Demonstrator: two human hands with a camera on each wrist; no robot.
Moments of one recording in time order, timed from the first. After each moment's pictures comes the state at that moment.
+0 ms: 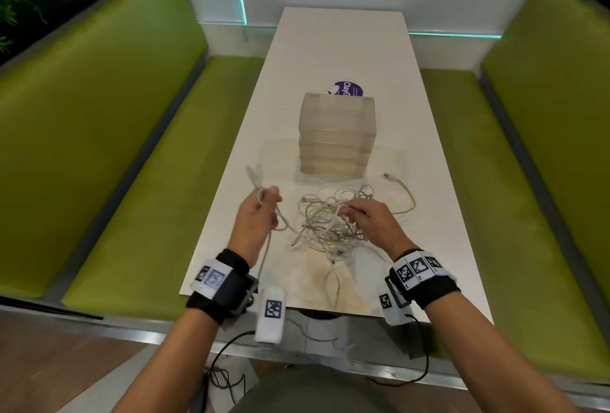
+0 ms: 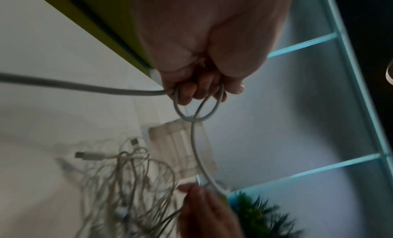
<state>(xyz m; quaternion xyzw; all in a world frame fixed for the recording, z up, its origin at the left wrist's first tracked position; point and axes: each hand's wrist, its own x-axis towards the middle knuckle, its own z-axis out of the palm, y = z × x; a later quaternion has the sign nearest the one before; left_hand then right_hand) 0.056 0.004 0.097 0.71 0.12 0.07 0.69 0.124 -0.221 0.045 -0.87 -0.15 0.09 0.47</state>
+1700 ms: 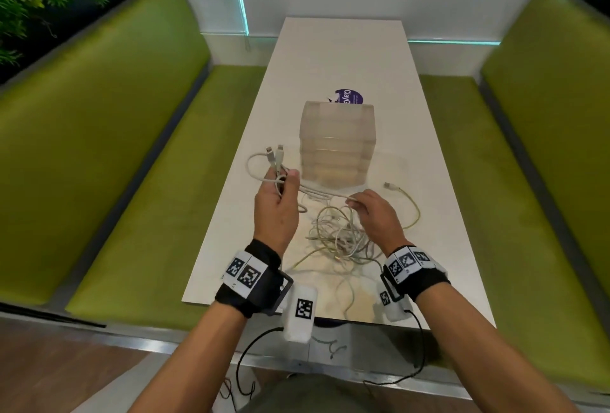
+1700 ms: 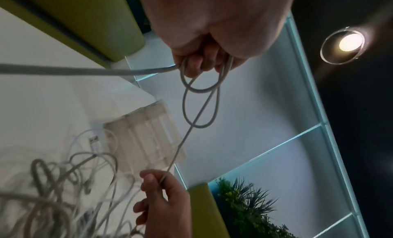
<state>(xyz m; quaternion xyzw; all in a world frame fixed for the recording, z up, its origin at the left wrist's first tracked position) 0.068 -0.038 0.141 0.73 0.08 0.21 0.64 0.145 -0.218 0.032 -0.92 -0.13 -0.03 0.37</state>
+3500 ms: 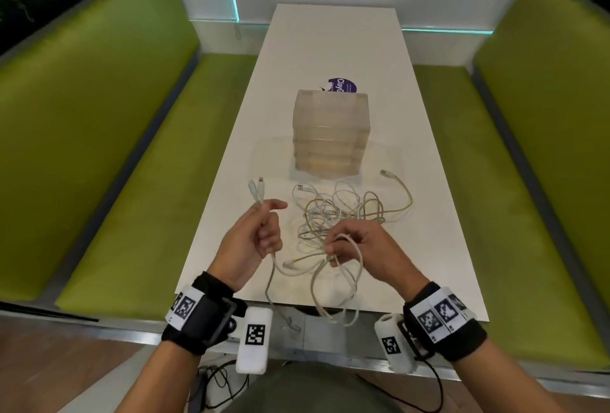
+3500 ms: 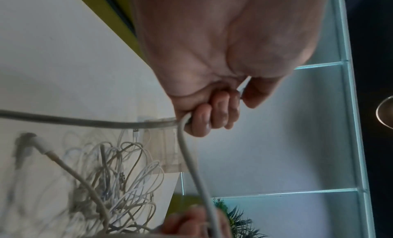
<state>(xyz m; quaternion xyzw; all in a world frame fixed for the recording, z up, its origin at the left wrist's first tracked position) 0.020 0.006 0.112 0.51 0.07 -0.08 0.85 0.050 -0.212 0.093 -0.69 -0.12 0.22 0.68</state>
